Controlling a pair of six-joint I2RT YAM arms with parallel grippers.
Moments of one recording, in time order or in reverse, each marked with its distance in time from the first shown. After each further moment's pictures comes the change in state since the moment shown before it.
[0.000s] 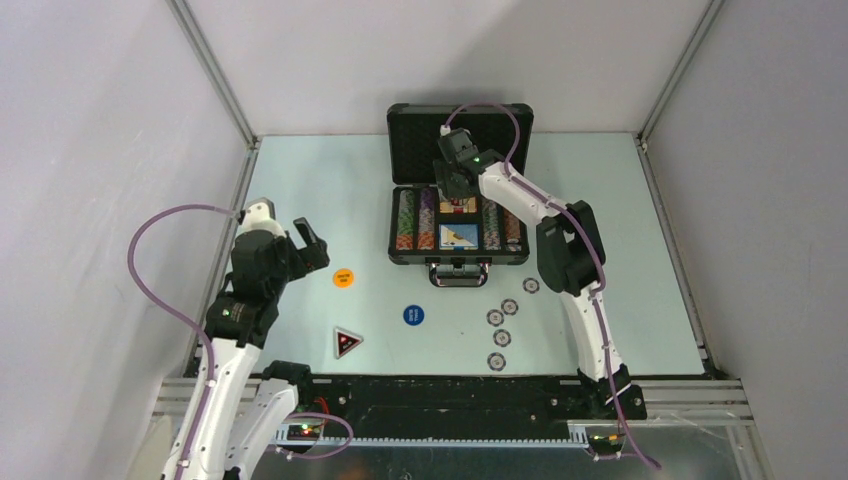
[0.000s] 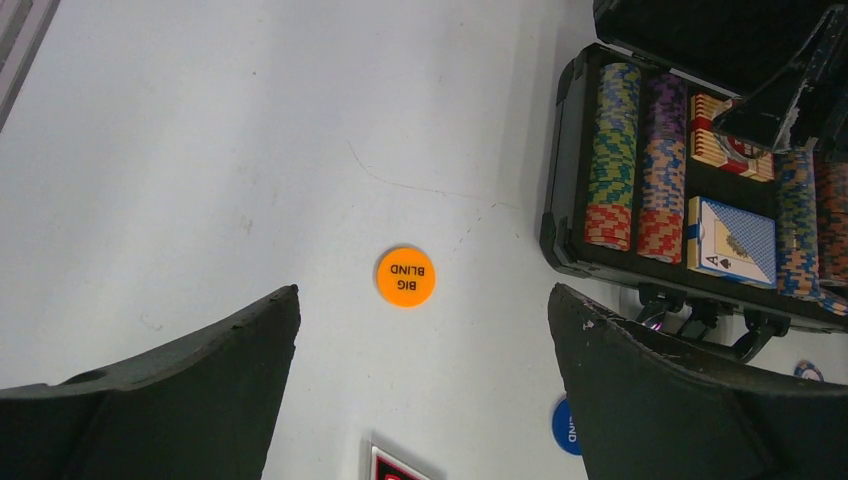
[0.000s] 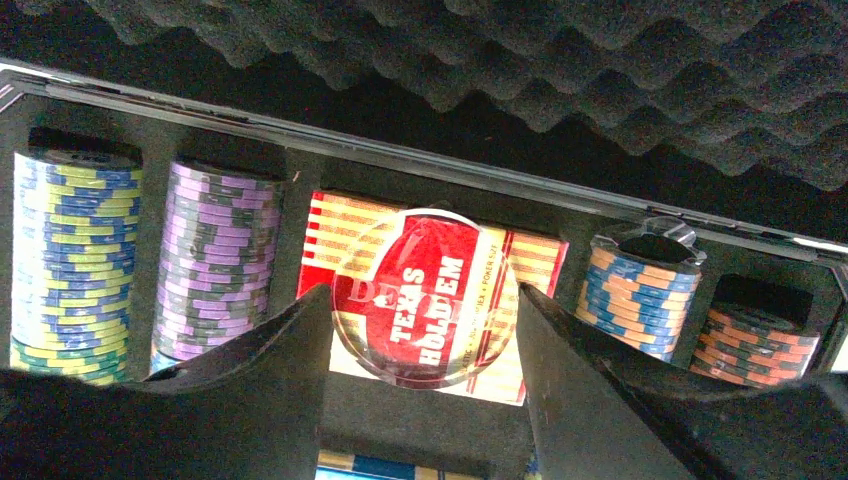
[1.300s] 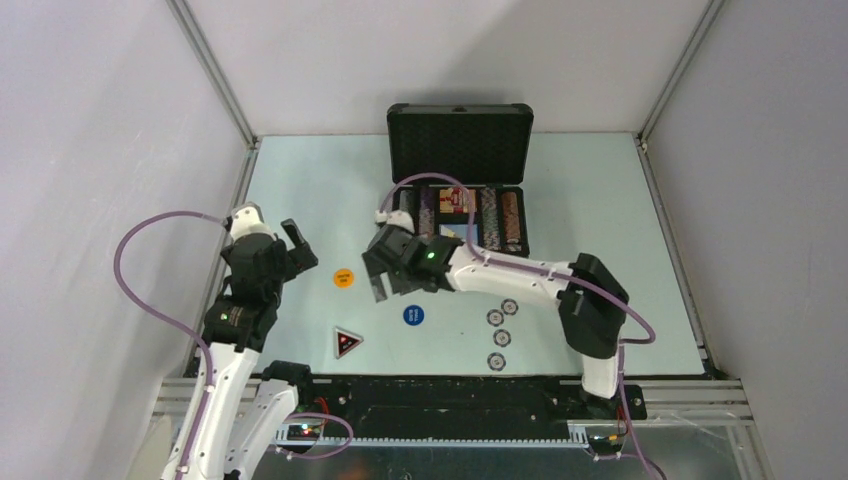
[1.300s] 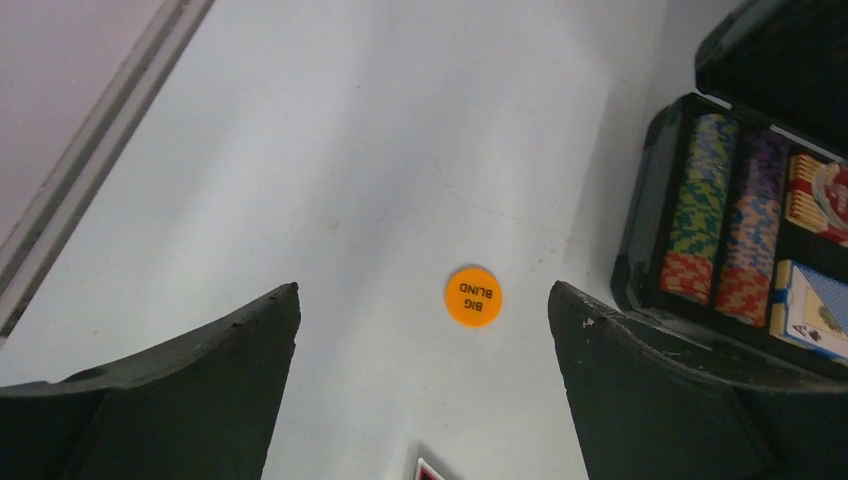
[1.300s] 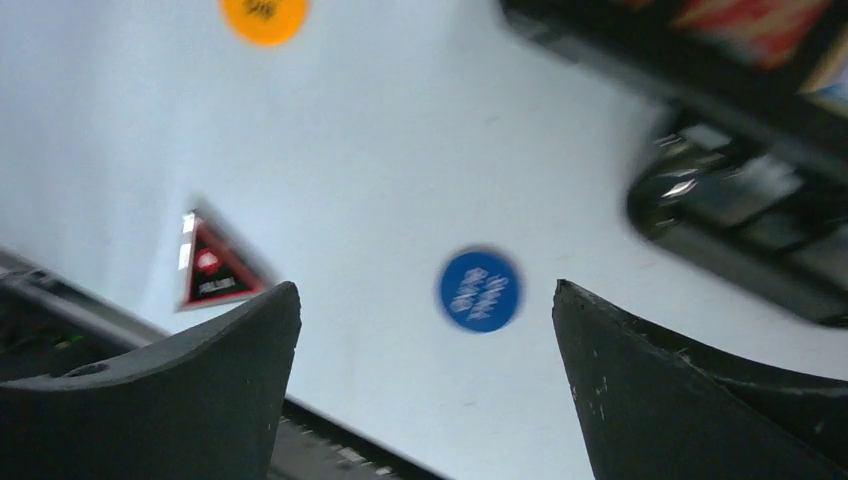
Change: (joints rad) left arm -0.004 -0.022 0.000 -0.030 -0.177 -0.009; right arm 0.503 -0.403 -0.463 0.037 0.043 0.305
